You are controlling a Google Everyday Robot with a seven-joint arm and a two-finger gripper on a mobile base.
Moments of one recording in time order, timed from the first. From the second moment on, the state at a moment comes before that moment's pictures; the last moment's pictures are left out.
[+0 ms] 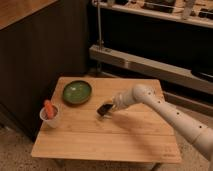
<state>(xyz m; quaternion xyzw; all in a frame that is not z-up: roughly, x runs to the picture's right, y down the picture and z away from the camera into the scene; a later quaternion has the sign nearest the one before) 0.031 0.097 0.860 -0.04 -0.39 -0.28 0.88</state>
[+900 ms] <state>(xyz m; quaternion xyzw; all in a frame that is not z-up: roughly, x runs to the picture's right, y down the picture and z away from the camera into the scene) 0.026 0.095 0.857 -0.04 -0.39 -0.29 0.87</state>
